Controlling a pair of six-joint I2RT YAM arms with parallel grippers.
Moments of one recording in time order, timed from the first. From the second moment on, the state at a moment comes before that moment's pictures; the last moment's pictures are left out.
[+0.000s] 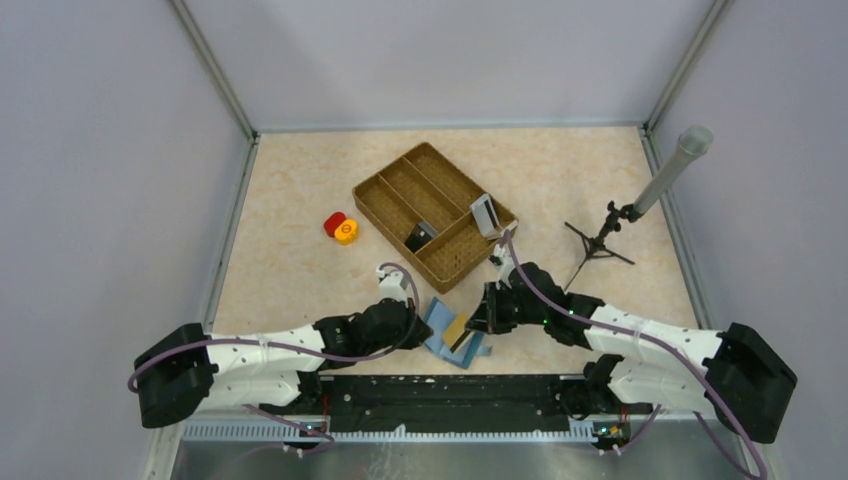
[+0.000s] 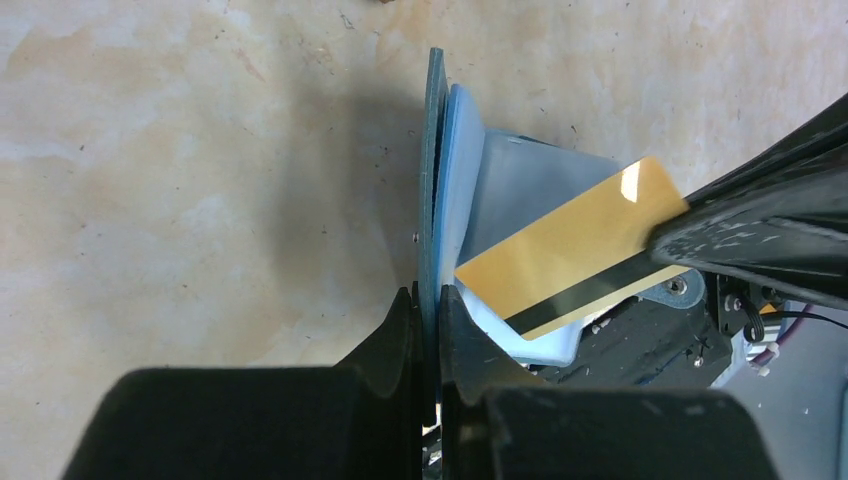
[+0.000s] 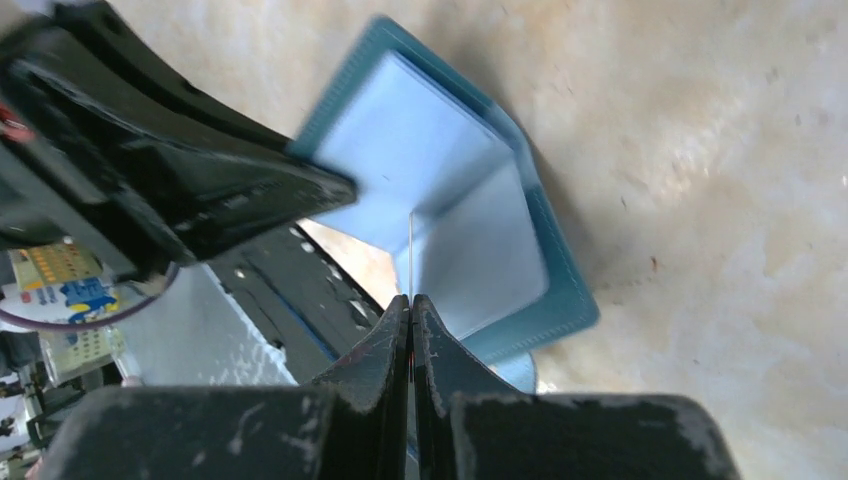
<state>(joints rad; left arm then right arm) -1.12 1.04 0.33 0.05 -0.21 -0.98 0.89 1.05 0.45 -0.03 -0.23 0.79</state>
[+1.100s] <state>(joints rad) -0.98 1.02 0.19 0.23 -0.01 -0.94 0.76 1.17 0.15 0.44 -0.42 0.90</state>
